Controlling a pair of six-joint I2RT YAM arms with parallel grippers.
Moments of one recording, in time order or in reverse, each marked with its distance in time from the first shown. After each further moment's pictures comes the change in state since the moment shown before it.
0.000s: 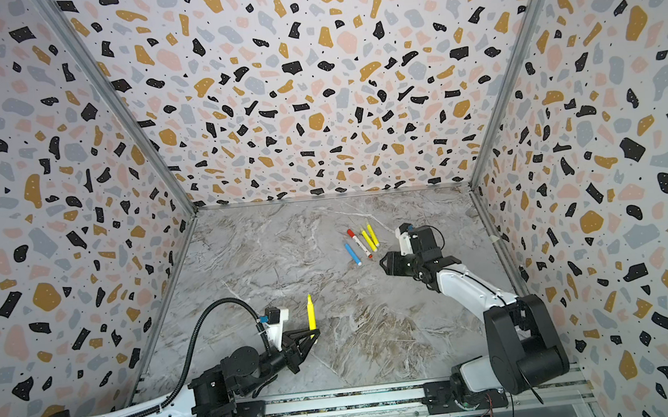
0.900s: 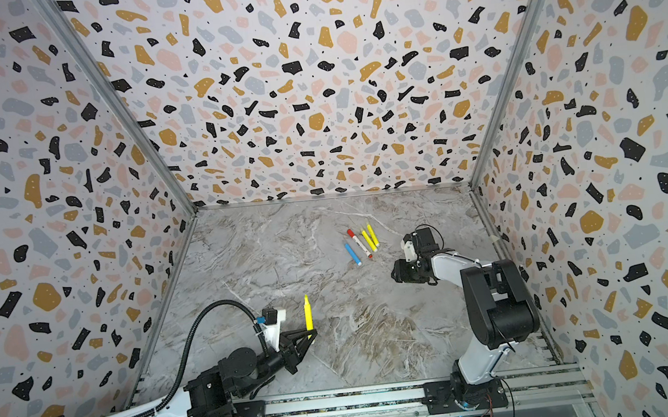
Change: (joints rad) left arm 0.000 -0.046 0.000 -0.063 -0.015 0.000; right arm -0.069 0.226 0.019 -0.106 0.019 -0.119
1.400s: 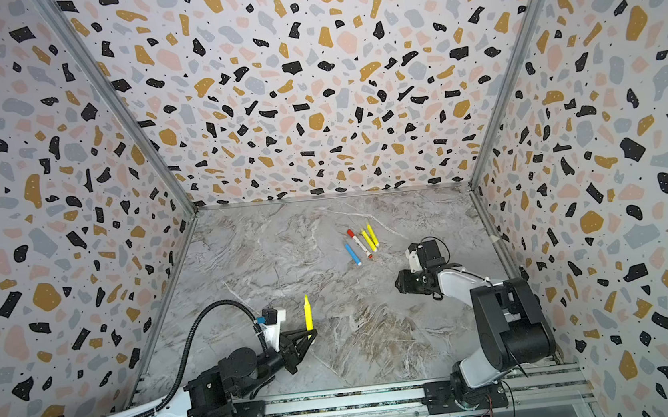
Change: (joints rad) left arm 0.000 0.000 0.000 0.000 0.000 0.000; right arm 0.006 -0.153 -0.177 0.058 0.022 0.024
